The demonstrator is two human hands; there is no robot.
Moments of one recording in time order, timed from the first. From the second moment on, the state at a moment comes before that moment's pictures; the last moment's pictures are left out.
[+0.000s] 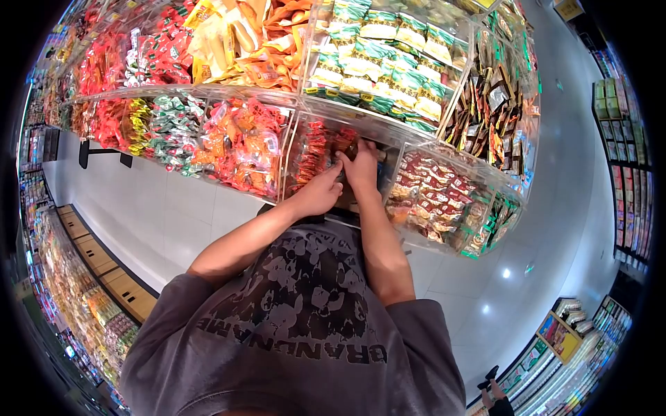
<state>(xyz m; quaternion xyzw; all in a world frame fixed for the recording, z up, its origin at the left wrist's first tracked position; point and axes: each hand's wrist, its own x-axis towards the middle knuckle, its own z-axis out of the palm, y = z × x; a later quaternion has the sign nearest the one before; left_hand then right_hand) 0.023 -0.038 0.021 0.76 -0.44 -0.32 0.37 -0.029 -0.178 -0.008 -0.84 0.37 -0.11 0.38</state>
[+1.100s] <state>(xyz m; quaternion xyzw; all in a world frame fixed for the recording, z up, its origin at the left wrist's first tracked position) 0.019 -0.064 0.032 0.77 -0.26 -0.47 0.35 -0.033 -0.179 -0.008 -0.81 0.42 -0.07 0.41</state>
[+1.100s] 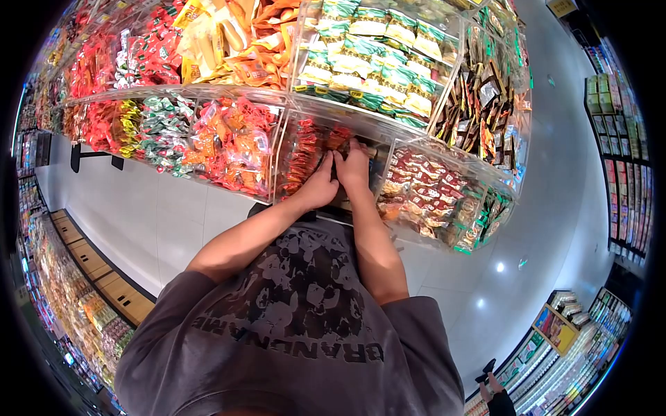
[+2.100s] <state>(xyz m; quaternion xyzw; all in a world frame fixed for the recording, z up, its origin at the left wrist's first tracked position) 0.014 -0.056 0.026 0.76 -0.29 -0.47 0.34 -0.038 -0.167 -0.011 -0.79 0.42 -0.12 0.43</state>
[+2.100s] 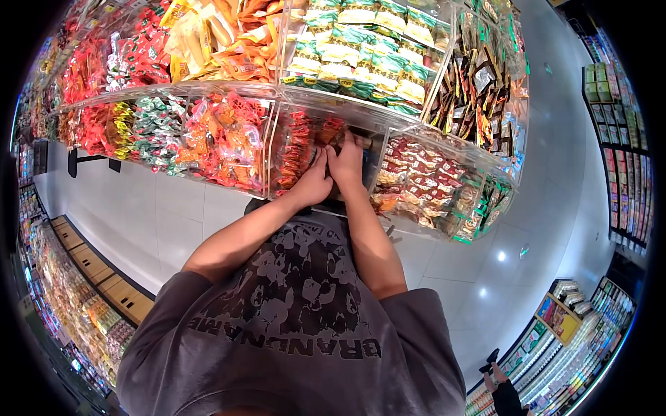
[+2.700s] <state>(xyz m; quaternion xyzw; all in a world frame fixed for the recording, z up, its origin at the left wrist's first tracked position) 0.010 -0.054 0.020 0.77 -0.30 -0.46 0.31 -0.061 -0.156 0.006 -0.78 0.43 -0.09 0.45</state>
